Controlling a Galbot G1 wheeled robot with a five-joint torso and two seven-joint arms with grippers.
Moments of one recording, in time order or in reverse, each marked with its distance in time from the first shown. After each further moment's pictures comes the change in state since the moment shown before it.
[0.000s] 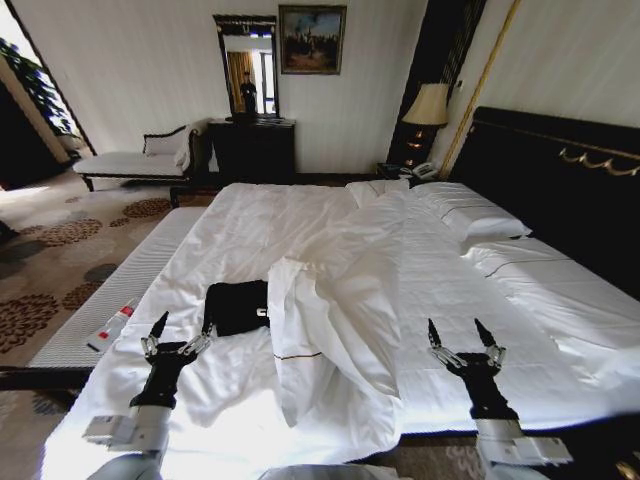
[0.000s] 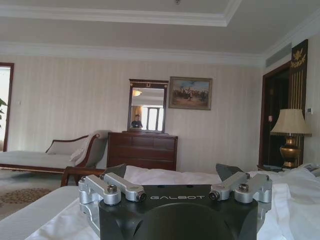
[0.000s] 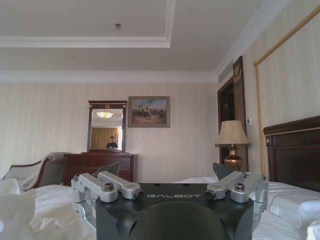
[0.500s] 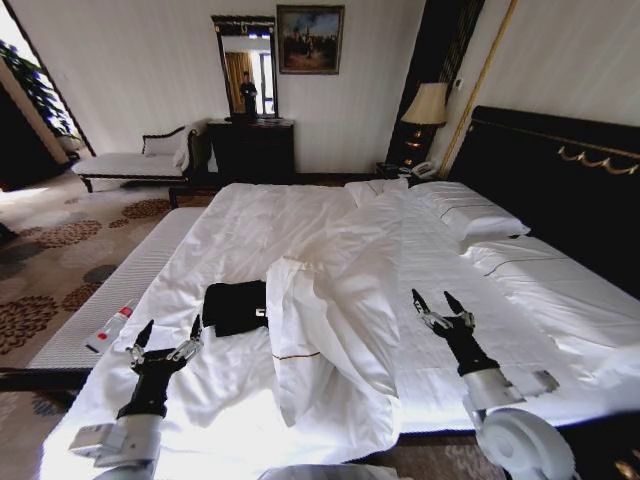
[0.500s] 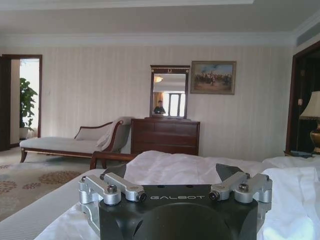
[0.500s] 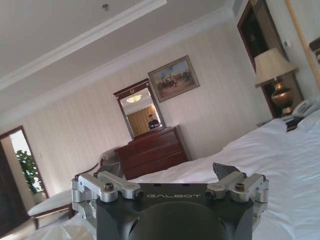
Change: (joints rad) left arm 0.086 -0.122 -0.028 -0.036 0.065 0.040 -0.014; right arm 0.254 -0.539 -0.081 -0.004 0.699 -0.319 0.278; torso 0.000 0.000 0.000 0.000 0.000
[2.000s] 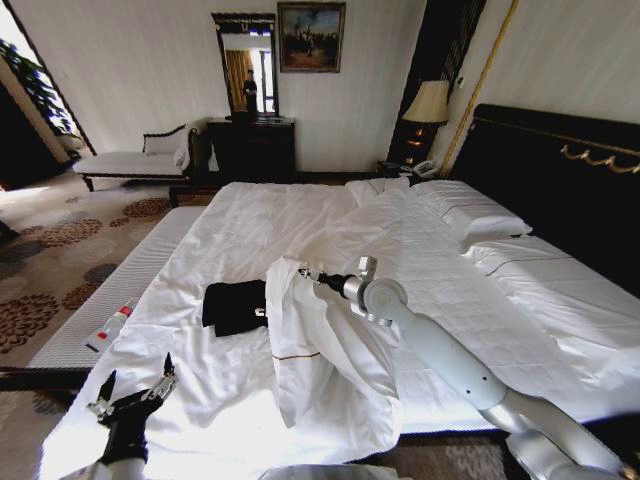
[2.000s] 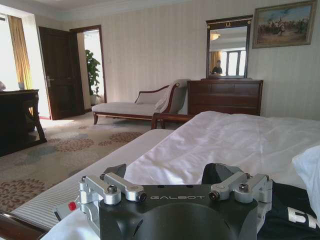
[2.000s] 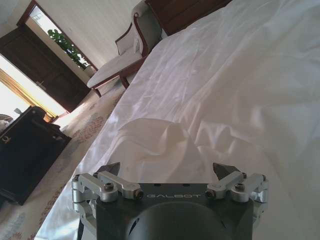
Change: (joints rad) left arm 0.127 -0.184 0.004 -0.006 0.110 0.043 -0.119; right arm 1.103 0.124 -0.965 -0.499 0.465 -0.451 0.468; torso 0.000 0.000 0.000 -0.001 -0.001
